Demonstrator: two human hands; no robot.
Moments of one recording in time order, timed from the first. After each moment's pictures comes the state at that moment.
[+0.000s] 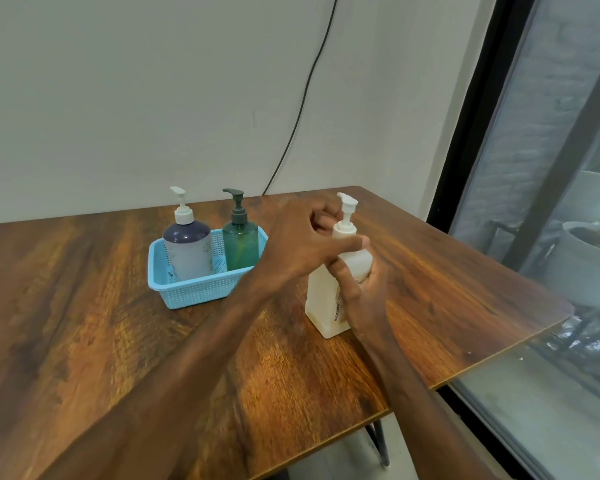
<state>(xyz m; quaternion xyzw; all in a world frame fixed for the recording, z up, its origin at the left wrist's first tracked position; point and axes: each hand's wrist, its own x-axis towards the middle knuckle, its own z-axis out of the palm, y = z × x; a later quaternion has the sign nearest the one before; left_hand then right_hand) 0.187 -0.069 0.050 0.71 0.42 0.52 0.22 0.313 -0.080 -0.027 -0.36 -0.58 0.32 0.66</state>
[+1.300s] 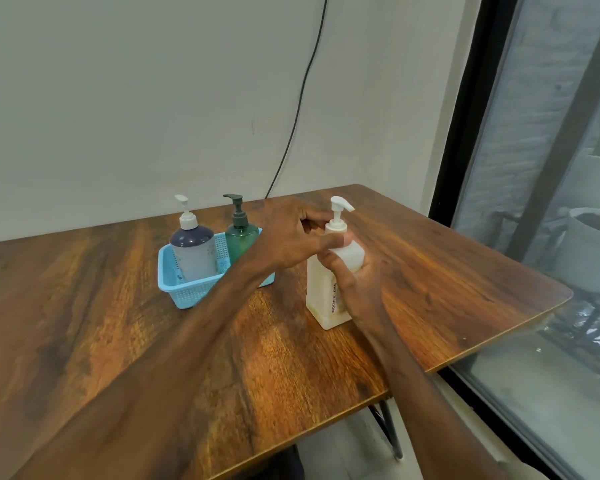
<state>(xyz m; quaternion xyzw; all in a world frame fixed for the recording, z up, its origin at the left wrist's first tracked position) 0.171 -0.061 0.055 0.79 0.40 0.42 0.21 0.318 -0.080 -0.026 -0.38 -0.59 0.33 0.63</state>
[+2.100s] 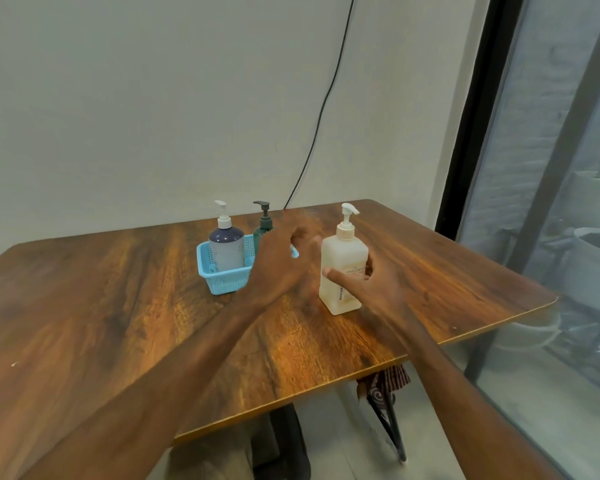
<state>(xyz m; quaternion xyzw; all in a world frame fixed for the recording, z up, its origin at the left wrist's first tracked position) 0.148 -0.126 0.027 0.69 0.53 0.49 0.05 0.339 -0.132 -0.005 -0.50 -0.64 0.32 0.50</state>
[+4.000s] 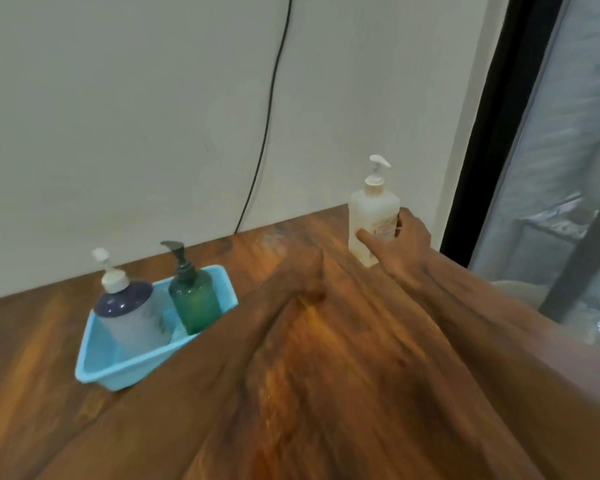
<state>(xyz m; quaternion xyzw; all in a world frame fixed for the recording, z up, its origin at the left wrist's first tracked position) 0.233 0.238 0.001 0.82 0.57 0.08 0.08 0.426 0.201 0.025 -0.64 -0.56 0.16 0.50</state>
